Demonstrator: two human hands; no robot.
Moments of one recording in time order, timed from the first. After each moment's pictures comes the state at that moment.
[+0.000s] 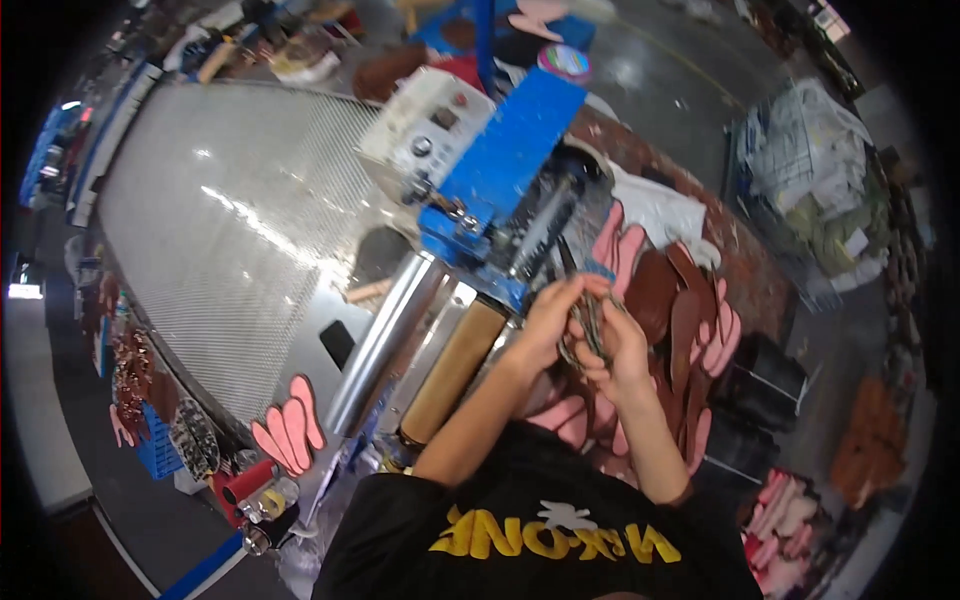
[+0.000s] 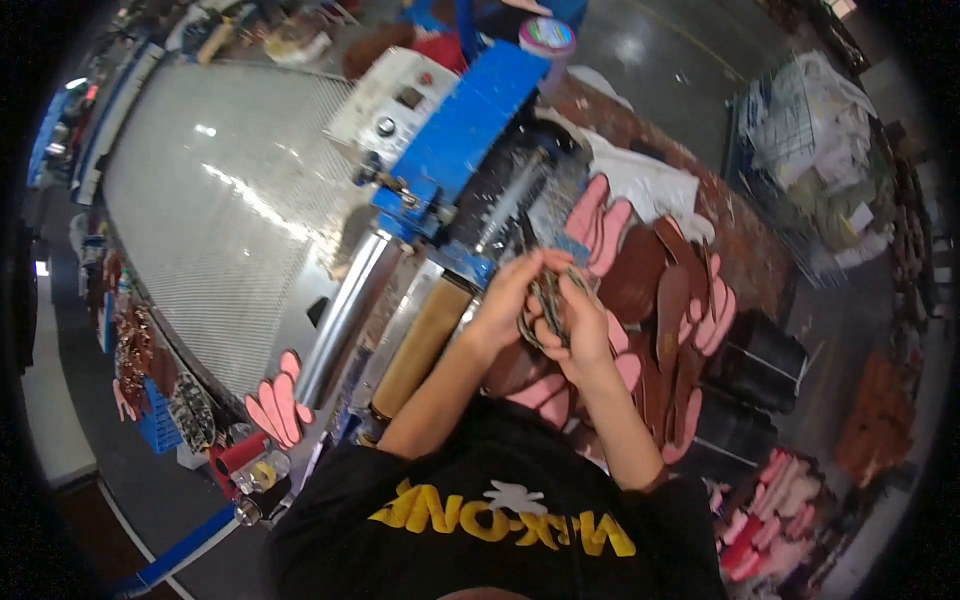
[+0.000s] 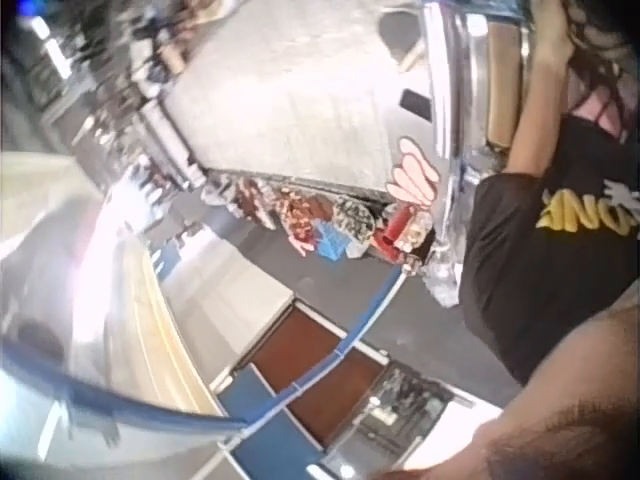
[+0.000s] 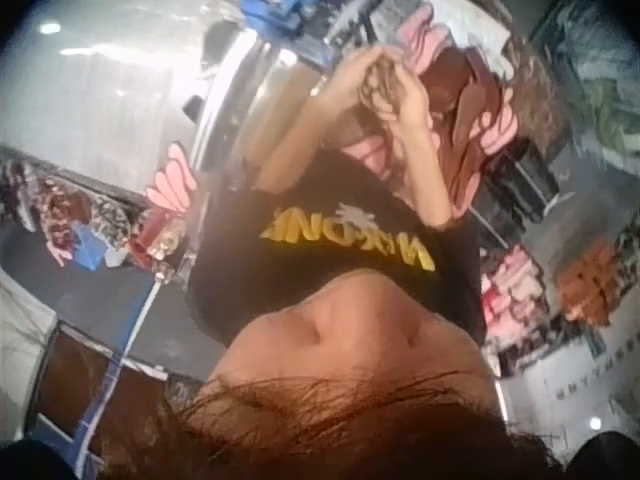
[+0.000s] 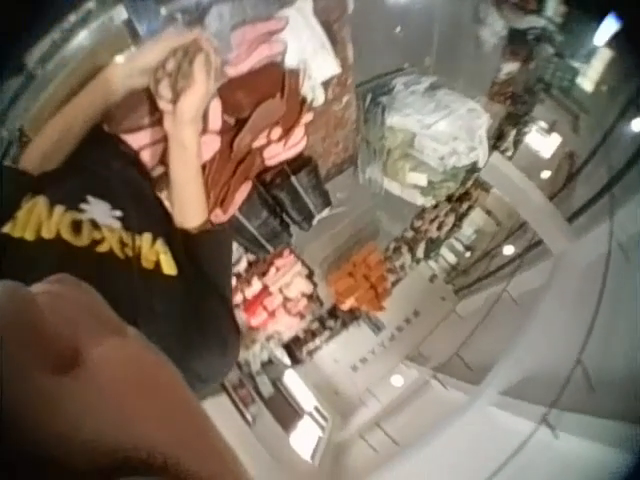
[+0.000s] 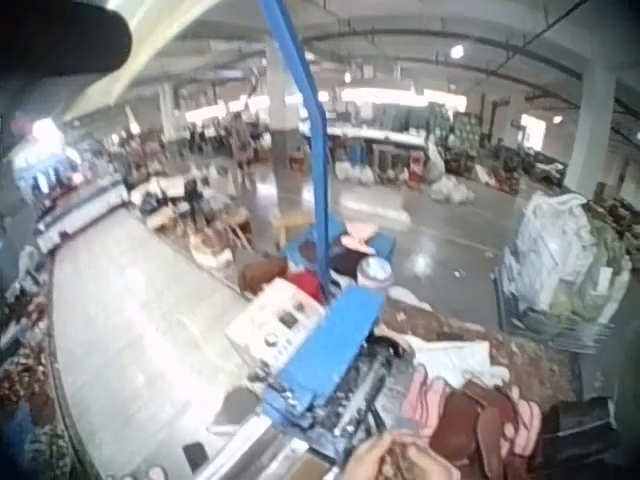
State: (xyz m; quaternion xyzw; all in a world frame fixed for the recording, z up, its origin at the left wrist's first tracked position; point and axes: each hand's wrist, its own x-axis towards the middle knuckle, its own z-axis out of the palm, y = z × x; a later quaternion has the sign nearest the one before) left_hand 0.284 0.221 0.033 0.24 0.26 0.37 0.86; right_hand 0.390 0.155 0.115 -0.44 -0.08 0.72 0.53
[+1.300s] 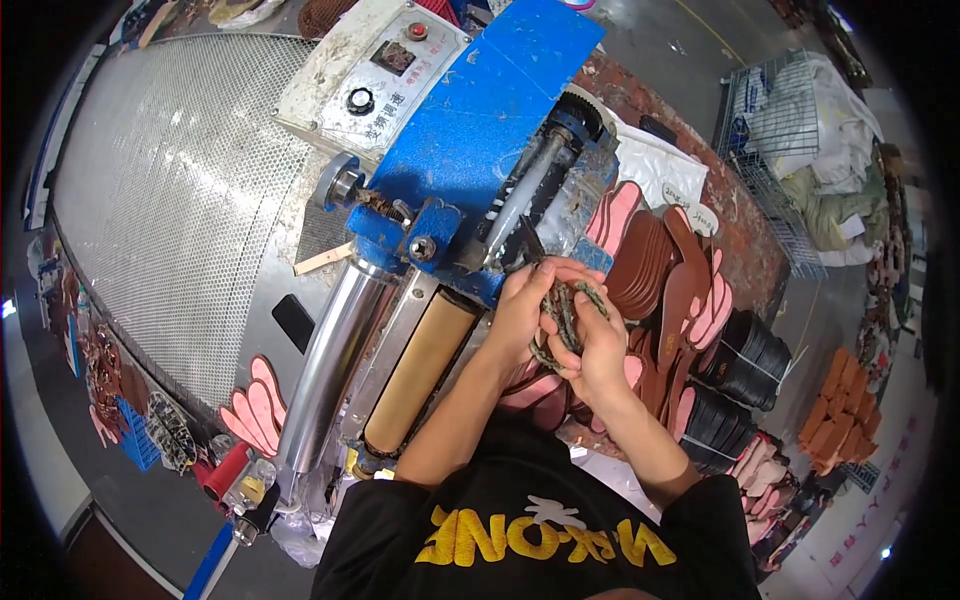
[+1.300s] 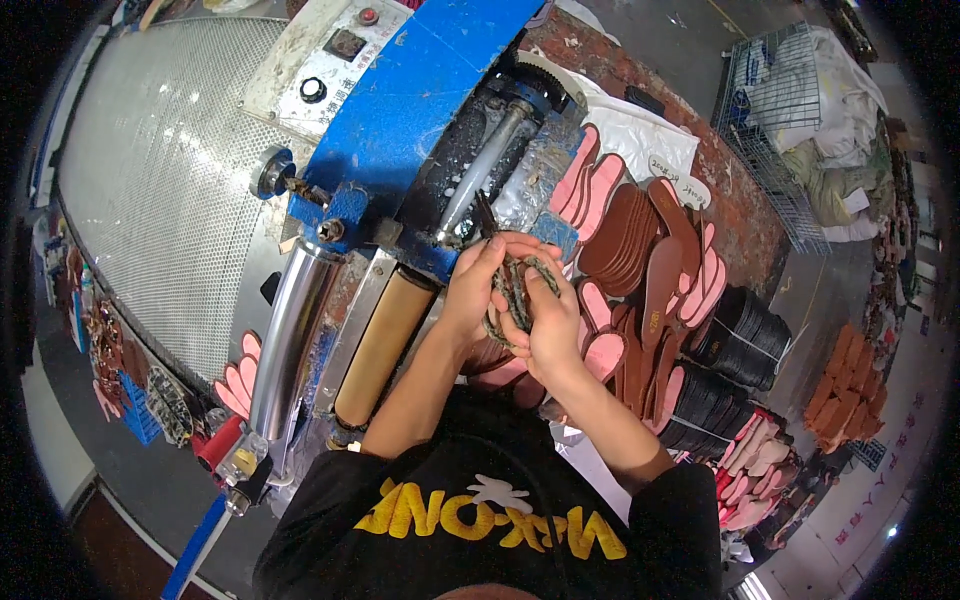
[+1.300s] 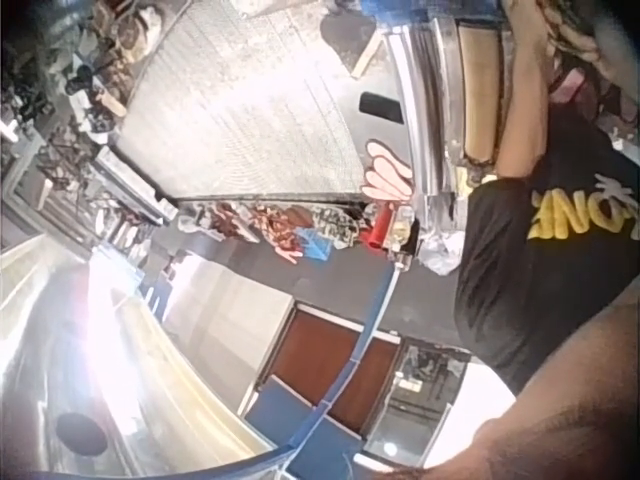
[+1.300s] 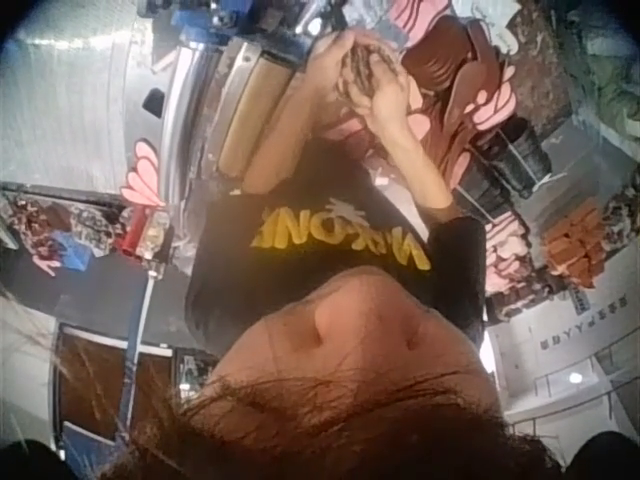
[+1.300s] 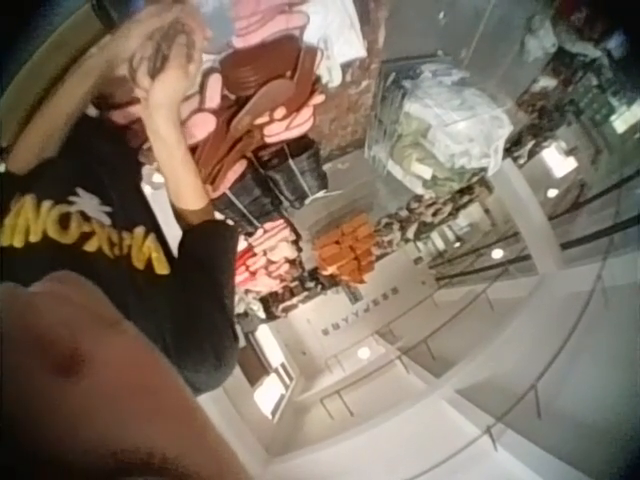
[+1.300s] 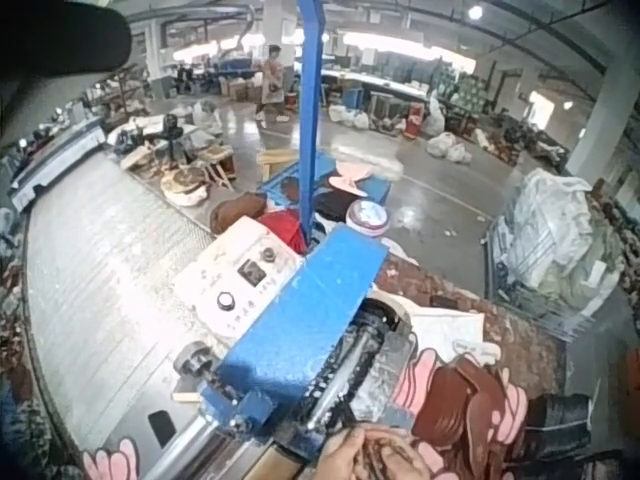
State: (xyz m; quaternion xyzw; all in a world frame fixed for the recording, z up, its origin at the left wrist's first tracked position) left_hand 0.289 0.230 0.012 0.15 0.26 0.41 0.86; right_hand 0.378 0.188 0.086 -0.55 -0.08 0.66 0.49
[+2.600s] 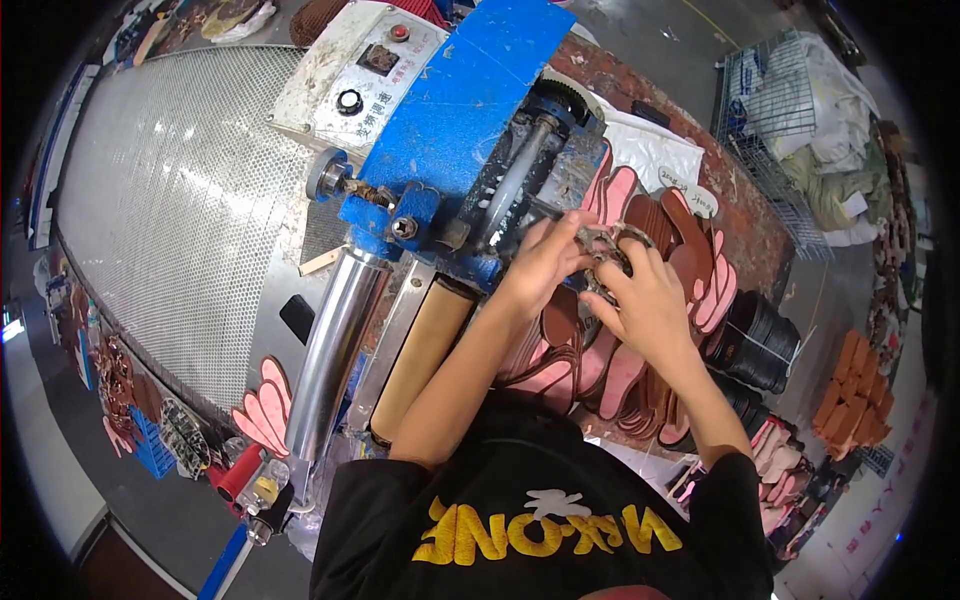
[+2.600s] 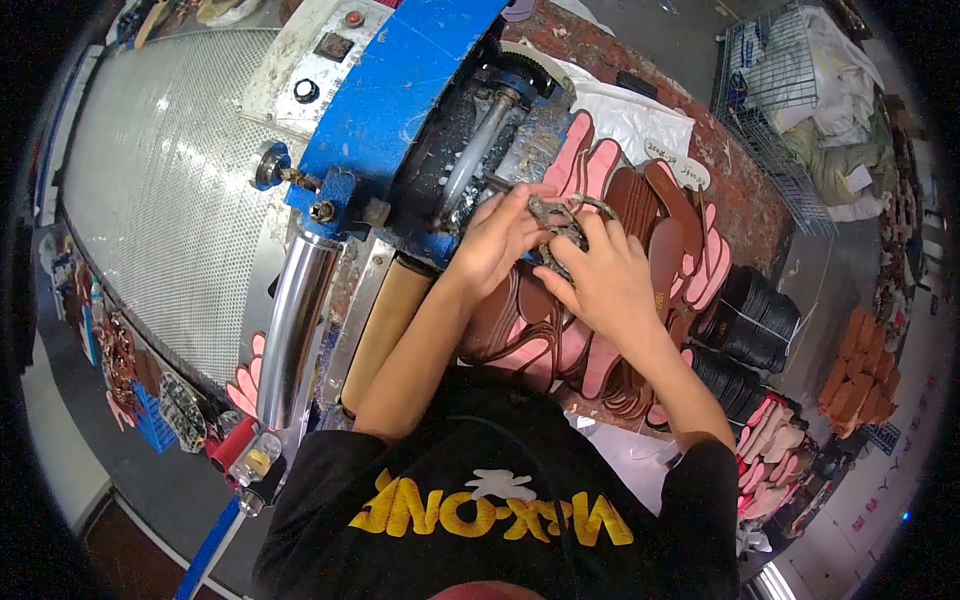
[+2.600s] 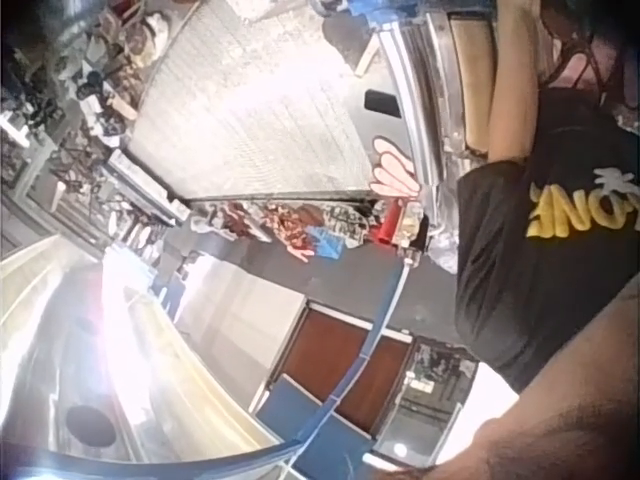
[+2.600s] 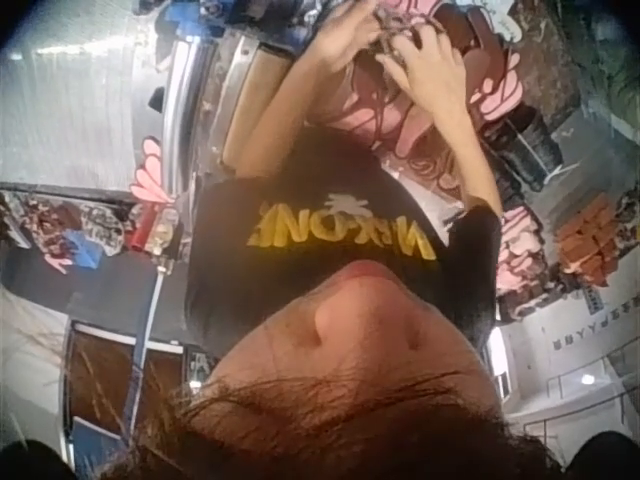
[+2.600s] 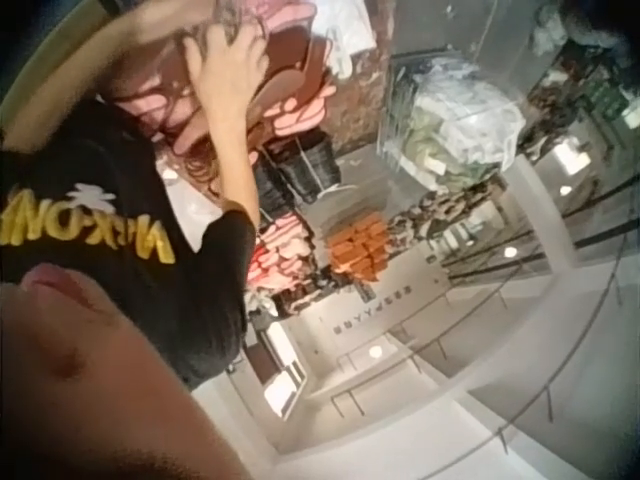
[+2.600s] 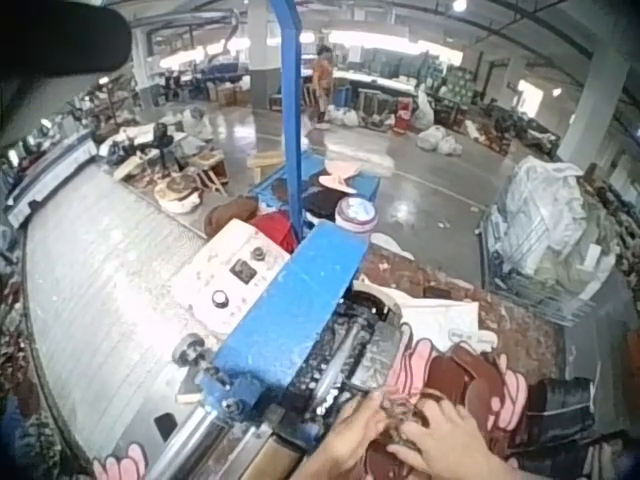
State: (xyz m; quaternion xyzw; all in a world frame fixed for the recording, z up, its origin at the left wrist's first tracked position) left_hand 0.315 0.260 0.009 0.17 0.25 0.36 0.88; right_hand 0.458 0.192 0.109 -0.62 -0.78 0.09 0.05
